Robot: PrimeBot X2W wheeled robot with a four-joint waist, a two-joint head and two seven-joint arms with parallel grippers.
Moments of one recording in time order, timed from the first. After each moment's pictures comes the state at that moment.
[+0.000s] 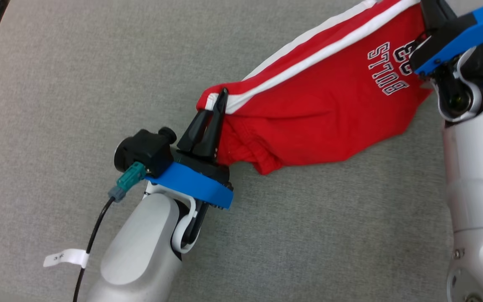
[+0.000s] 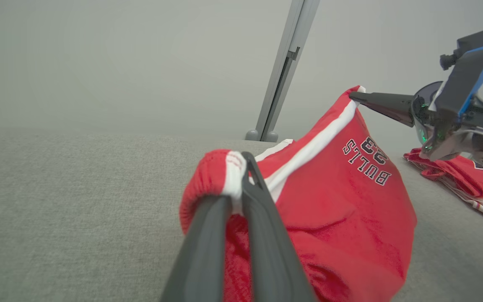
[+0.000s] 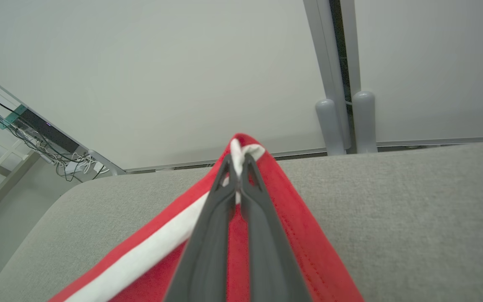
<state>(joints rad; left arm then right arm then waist) -0.52 0.06 -0.46 0.35 -0.44 -0.13 -0.26 -0.97 -0.07 -0.16 0.63 0.34 0.13 0.19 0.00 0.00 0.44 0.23</state>
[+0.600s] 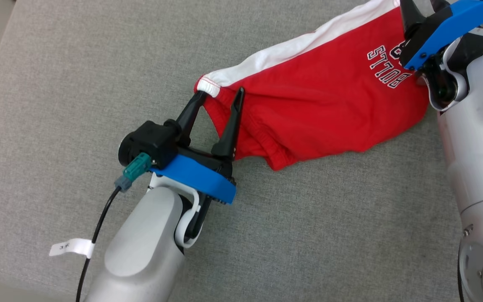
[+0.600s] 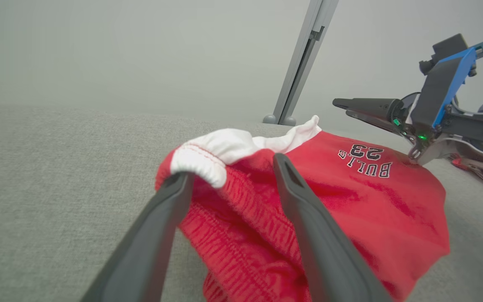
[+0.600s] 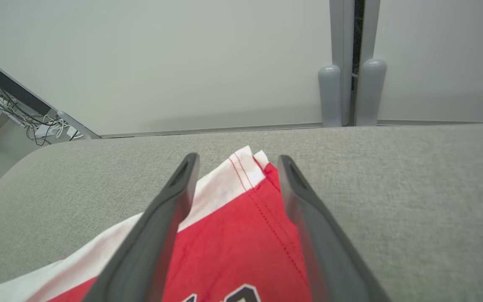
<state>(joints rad) -0.58 0.05 -0.48 0.43 -0.47 -0.13 -0.26 -1.17 -0.10 -0.15 1.04 0.20 0.13 0.06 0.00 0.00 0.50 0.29</state>
